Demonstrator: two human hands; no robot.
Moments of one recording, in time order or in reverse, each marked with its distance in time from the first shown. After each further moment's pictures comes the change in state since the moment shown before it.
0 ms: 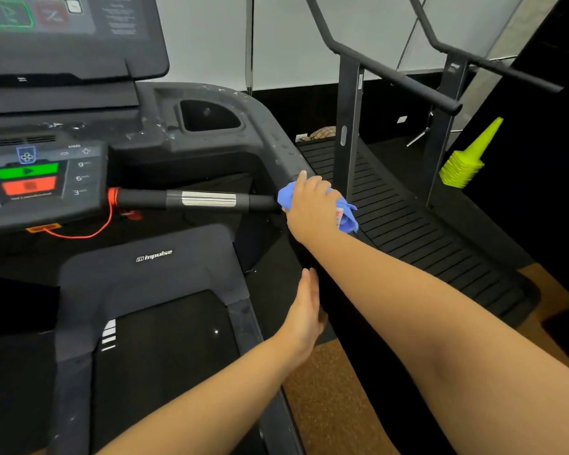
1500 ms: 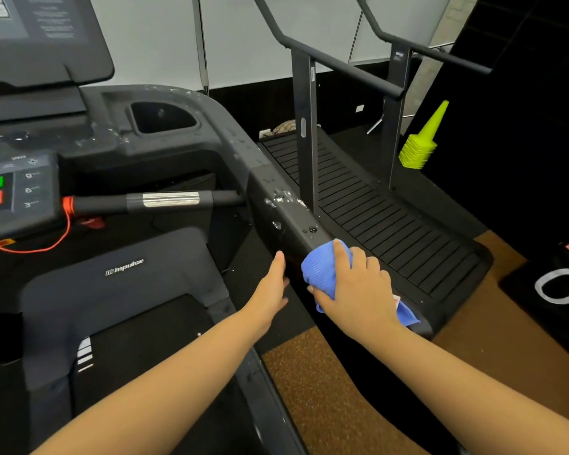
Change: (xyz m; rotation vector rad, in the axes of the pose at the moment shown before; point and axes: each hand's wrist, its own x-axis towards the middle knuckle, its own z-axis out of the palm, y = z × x) left_hand -0.010 0.021 0.001 0.341 0.134 -0.065; right_hand -0.191 0.090 0.009 0.301 -0.026 0.141
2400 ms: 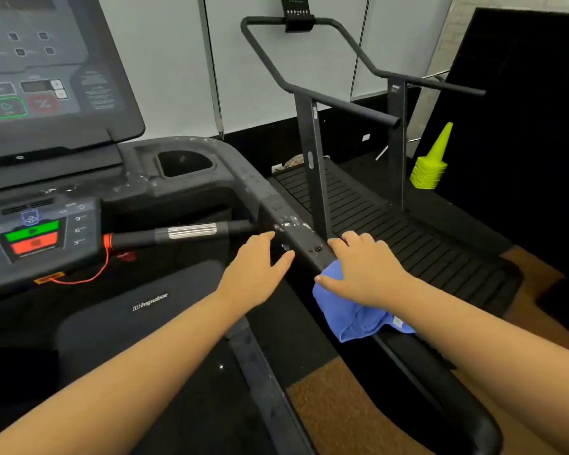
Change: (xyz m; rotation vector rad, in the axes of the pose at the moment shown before) left_hand -0.042 0.070 -0.037 1.032 0.302 0.609; right_hand 0.030 0.006 -0.064 -0.086 -0.089 -0.299
